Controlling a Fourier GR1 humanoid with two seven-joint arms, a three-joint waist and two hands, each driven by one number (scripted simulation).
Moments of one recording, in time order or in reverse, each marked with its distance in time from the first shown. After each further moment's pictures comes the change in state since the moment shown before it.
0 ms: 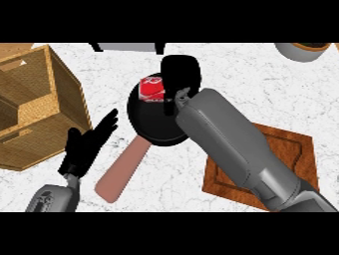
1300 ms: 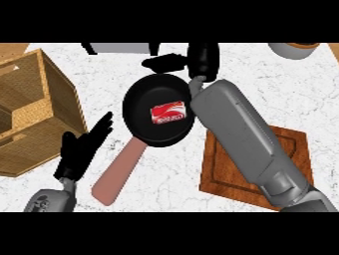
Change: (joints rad) left arm 0.030 0.003 0.023 0.000 -0.010 0.002 -0.017; right arm 0.020 -0.004 -0.214 -0.038 -0.412 -0.884 -0.295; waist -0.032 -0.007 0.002
